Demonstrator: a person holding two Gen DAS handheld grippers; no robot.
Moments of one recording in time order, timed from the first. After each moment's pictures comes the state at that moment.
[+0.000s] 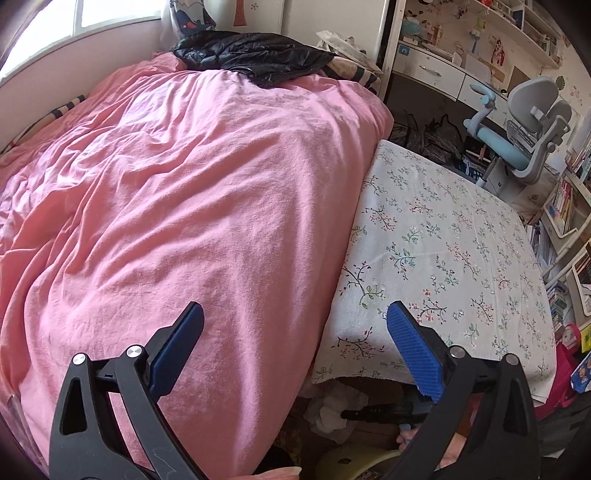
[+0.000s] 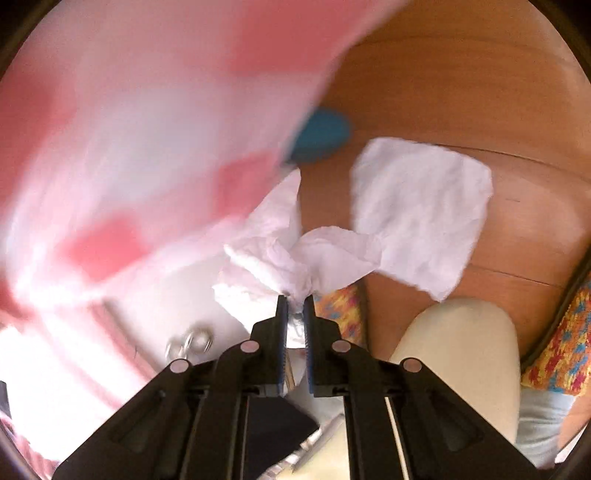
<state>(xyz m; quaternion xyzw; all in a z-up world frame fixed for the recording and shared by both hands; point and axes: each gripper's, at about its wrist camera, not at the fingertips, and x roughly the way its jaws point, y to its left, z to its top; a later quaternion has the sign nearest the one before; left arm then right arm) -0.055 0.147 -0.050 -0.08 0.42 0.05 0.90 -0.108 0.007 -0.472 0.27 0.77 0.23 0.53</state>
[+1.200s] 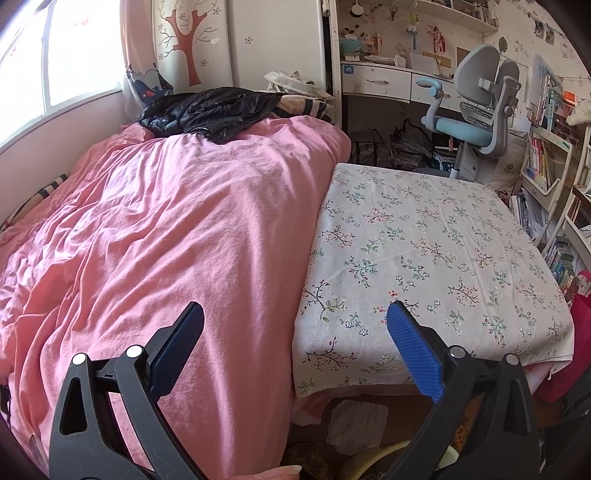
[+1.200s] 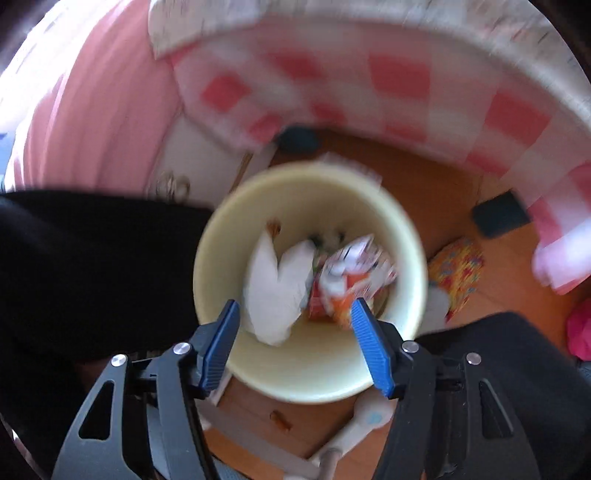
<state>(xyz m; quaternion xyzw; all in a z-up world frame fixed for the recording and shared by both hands) -0.086 0.087 -0.030 0.03 0.34 0.00 0.94 -0.191 -0.111 -0.243 0.06 0.64 0.16 0.75</state>
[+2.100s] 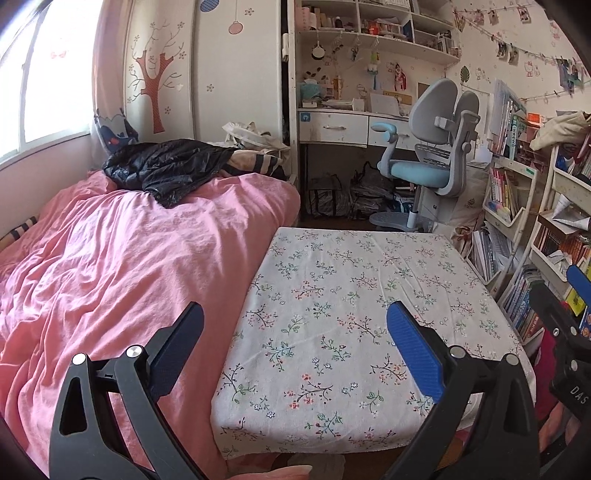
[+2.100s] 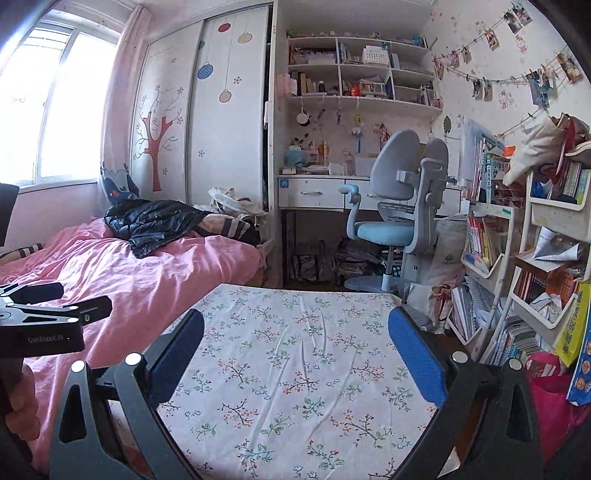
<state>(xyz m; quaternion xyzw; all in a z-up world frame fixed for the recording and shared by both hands) -0.061 -0.001 0.025 0.03 0.26 -0.06 0.96 -0.161 -0.196 0.009 0.03 0.13 -0.04 0.99</state>
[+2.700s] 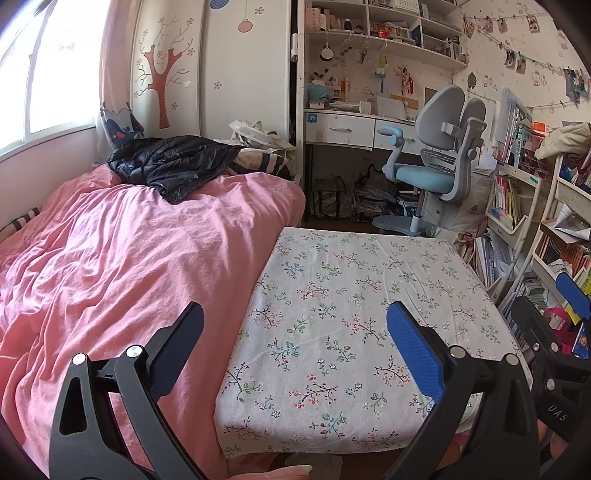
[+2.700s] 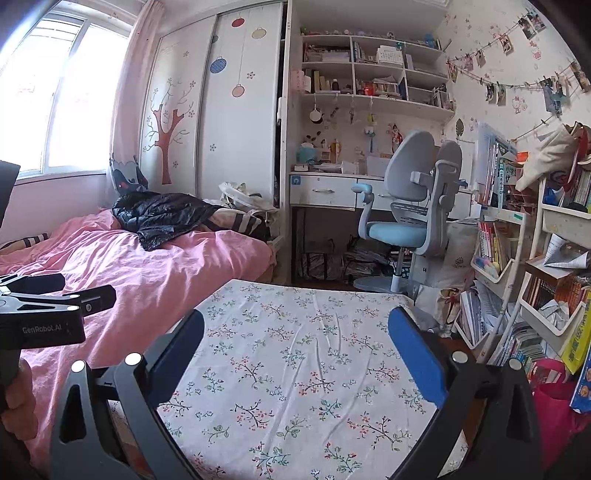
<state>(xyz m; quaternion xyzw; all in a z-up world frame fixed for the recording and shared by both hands) -0.059 0.014 0.027 0.01 0.26 -0.06 0.96 -0.155 -0.183 0.006 0.00 0.13 -0.03 0.99</state>
